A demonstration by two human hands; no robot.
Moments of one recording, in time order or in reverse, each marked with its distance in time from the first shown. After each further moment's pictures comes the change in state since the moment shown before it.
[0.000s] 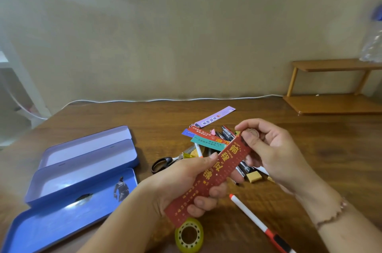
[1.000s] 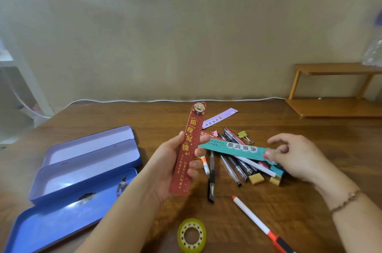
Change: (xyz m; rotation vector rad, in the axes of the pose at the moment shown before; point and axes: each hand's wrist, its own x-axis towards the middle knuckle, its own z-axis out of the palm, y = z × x) left_hand -0.002 0.015 -0.013 -0.424 0.513 0.261; right_hand 0.024 0.021 -0.051 -0.950 0.180 0.373
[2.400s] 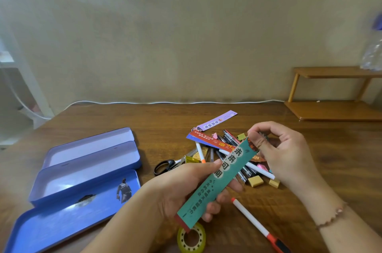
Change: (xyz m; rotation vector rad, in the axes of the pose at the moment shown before) left_hand -0.011 -0.021 0.015 0.636 -0.112 -0.272; right_hand -0.039 -0.035 0.010 0.638 0.193 -0.472
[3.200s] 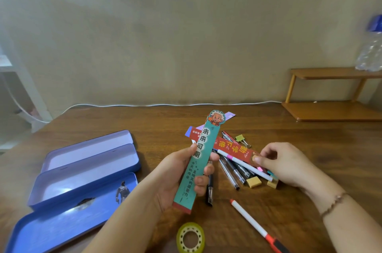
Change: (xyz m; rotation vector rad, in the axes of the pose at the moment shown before) left_hand 0.008 0.005 -0.021 -0.413 -0.033 0.186; right_hand 0.020 0.035 -0.016 -0.649 -0.270 0.468
